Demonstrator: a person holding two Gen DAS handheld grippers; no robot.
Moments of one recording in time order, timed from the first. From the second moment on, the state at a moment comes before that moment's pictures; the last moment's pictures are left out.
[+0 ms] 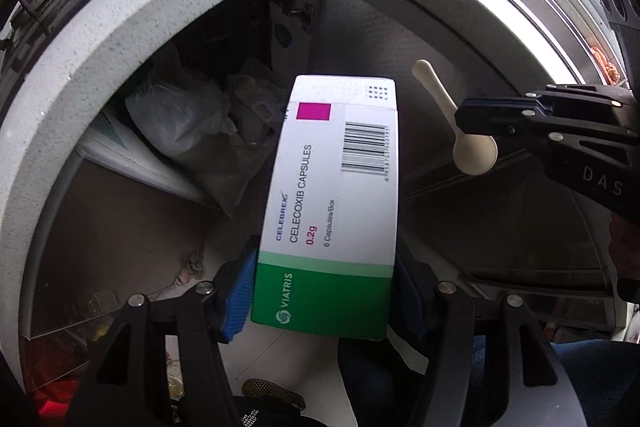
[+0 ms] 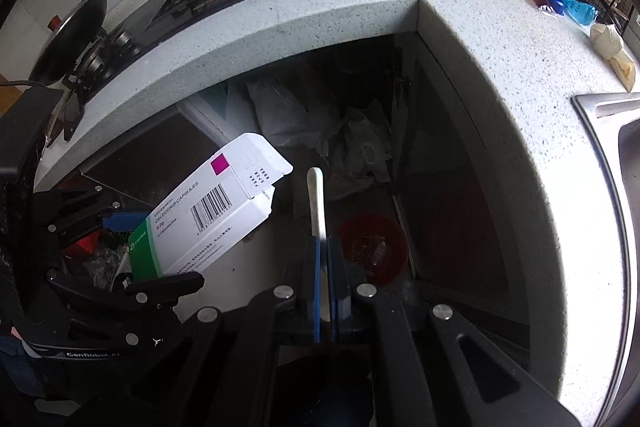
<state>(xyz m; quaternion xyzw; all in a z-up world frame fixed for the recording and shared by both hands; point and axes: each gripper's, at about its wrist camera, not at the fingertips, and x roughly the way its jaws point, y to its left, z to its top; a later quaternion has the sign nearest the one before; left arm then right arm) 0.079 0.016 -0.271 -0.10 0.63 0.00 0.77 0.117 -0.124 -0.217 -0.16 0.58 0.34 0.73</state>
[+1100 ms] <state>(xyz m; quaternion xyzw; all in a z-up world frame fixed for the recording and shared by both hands) 0.168 -0.014 -0.618 -0.07 0.70 -0.08 0.71 0.178 -0.158 -0.518 -0.14 0.66 0.25 0.70</state>
